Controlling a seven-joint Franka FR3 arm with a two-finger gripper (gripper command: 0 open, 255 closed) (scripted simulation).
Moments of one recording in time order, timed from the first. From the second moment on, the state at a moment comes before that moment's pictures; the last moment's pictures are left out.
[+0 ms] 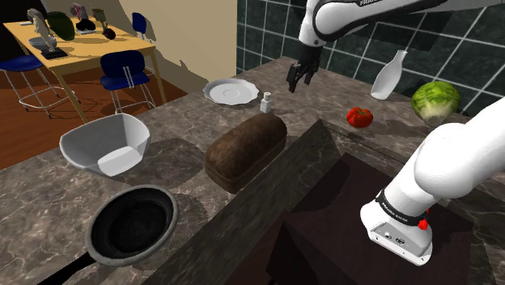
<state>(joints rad) 0.00 -0.32 -0.06 -2.31 -0.07 2.06 0.02</state>
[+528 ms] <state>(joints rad) 0.00 -0.01 -0.07 -2.14 -0.10 2.22 -0.03</state>
